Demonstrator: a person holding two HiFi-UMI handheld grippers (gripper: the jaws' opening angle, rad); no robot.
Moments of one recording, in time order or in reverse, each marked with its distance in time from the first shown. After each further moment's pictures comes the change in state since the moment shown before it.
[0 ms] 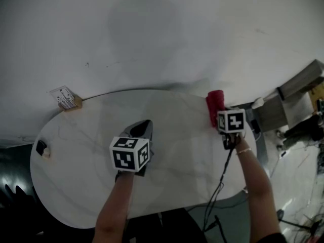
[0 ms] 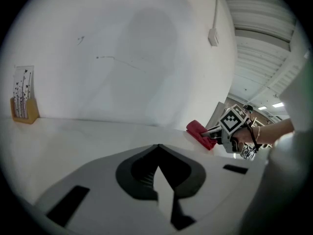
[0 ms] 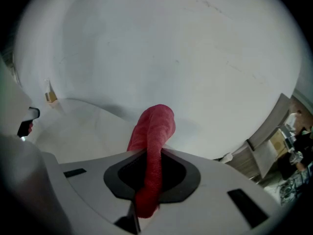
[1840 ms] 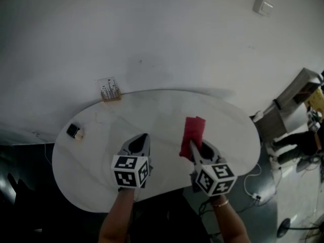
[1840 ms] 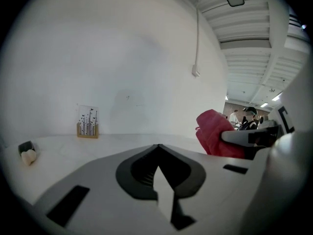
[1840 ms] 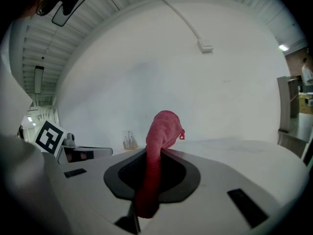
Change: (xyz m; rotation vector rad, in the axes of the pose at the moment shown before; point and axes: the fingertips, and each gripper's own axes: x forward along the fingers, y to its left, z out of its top) left arm -0.234 0.025 -0.040 0.074 -0.218 0.096; right arm -0.297 0.298 -0.035 0.221 -0.599 0.384
